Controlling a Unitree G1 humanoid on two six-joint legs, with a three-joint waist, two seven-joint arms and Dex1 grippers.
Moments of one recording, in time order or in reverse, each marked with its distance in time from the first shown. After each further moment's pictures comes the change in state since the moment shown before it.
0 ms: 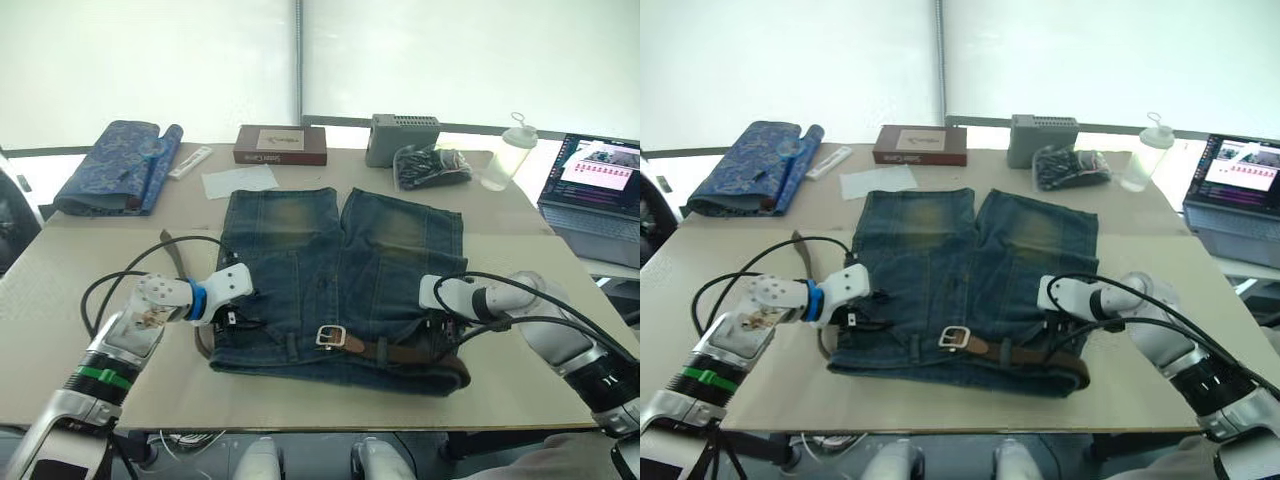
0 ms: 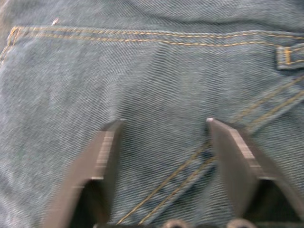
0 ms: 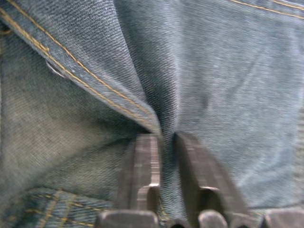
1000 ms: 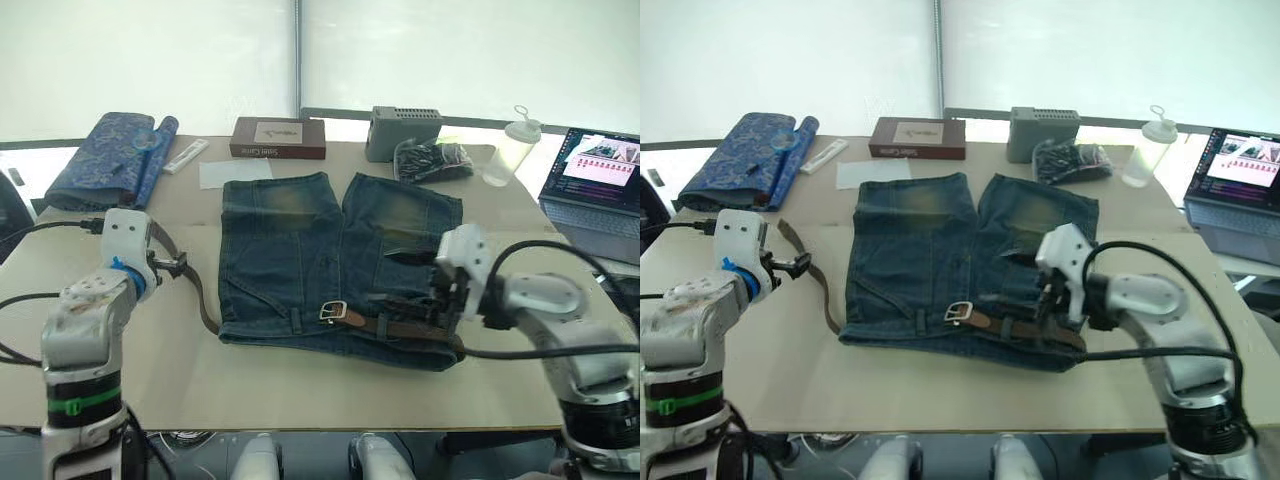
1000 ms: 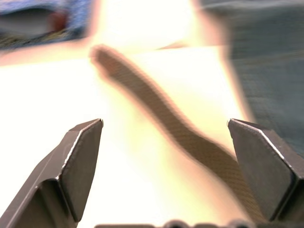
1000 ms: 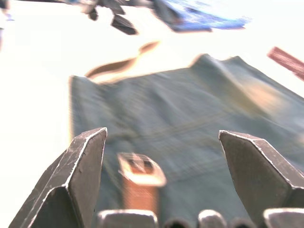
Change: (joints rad) left arm 0.003 -0.176 0.585 -0.492 -0.036 1.056 0.909; right arm 0.178 0.294 -0.395 -0.522 0.578 0.143 -0.056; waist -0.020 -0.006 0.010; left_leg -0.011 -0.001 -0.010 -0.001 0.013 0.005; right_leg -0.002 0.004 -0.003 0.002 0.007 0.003
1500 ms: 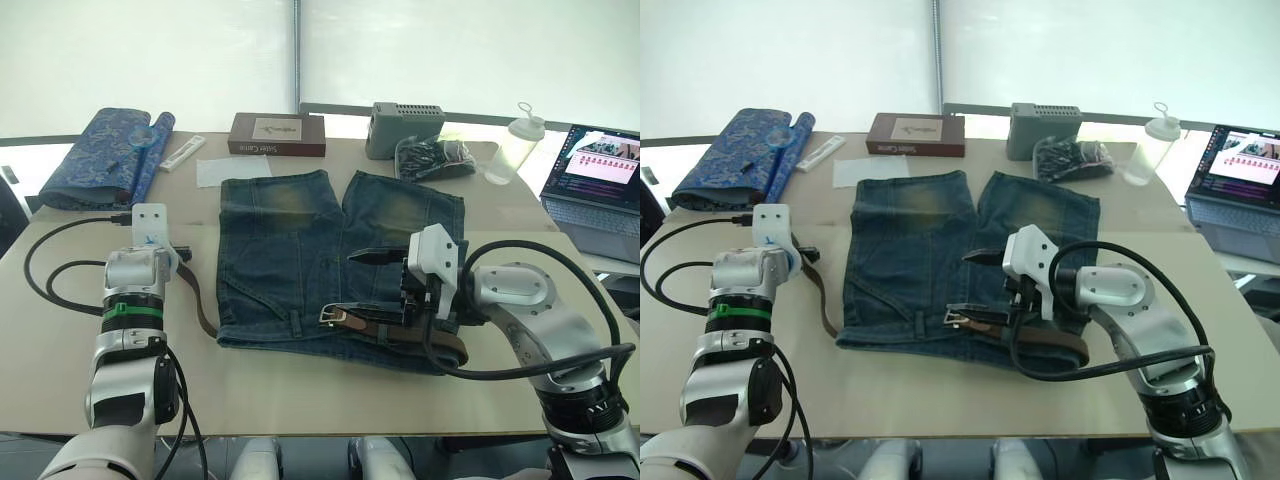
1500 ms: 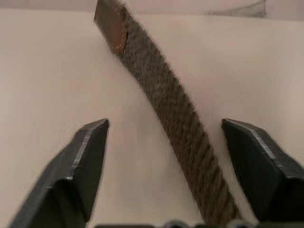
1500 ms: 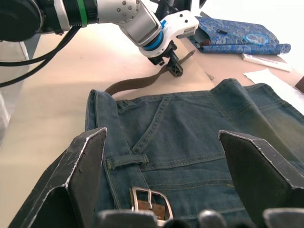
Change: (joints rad) left arm -0.309 -0.063 -0.066 0.828 0.063 -0.393 0.150; right arm -0.060 -0.014 0.049 -0.009 0.001 -0.045 -0.005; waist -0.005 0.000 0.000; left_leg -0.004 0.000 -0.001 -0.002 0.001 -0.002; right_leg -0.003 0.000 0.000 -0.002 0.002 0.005
